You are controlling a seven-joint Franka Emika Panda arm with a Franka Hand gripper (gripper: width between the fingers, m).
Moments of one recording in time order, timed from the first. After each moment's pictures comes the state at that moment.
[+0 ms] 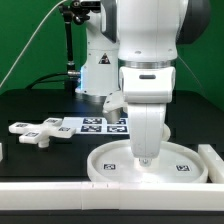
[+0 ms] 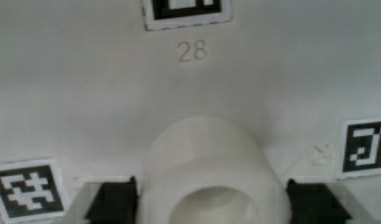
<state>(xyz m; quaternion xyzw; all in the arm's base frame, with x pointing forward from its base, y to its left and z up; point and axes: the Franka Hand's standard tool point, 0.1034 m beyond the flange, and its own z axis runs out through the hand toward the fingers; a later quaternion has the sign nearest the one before) 0.567 0.035 0.024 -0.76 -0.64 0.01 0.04</state>
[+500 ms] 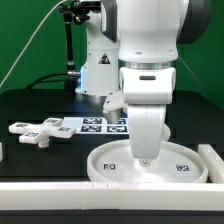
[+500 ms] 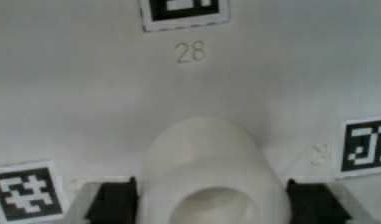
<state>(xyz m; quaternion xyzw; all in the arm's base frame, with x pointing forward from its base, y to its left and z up) 0.566 0.034 0.023 -0.76 -0.64 0.02 0.04</state>
